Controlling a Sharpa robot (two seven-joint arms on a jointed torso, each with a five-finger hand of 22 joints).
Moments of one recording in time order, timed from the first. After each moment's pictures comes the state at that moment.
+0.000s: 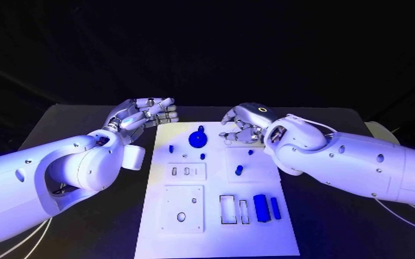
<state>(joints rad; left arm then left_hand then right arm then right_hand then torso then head) 1.23 -1.03 0.01 1.76 0.02 -0.39 0.38 1.47 0.04 -0.03 0.16 0.16 0.95 0.22 0.11 0.07 1.00 0.18 0.10 0.07 0.99 0.15 0.14 0.09 0.17 0.75 0.29 0.29 0.09 1.31 -0.75 -0.11 1.51 -1.53 -0.44 -0.13 1.28 -0.13 0.13 0.22 0.36 0.97 0.15 0.15 0.15 1.43 0.07 1.44 1.31 1.47 0.00 1.56 1.31 0.05 1.44 0.10 1.41 1.31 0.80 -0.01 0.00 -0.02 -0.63</state>
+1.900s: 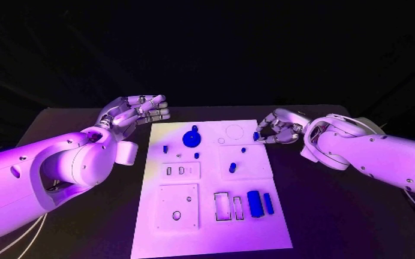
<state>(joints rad) 1.23 -1.01 0.01 1.70 0.02 -0.37 0.37 1.47 0.04 -0.03 0.16 0.16 0.94 0.23 0.11 0.07 1.00 0.18 0.09 0.07 0.99 0.15 0.14 0.09 0.17 0.75 0.29 0.29 0.09 1.27 -0.90 -0.11 1.35 -1.22 -0.26 0.10 1.39 -0.13 0.14 0.11 0.28 0.99 0.15 0.12 0.15 1.44 0.07 1.45 1.31 1.47 0.00 1.56 1.31 0.05 1.45 0.11 1.41 1.31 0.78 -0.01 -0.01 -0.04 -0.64</state>
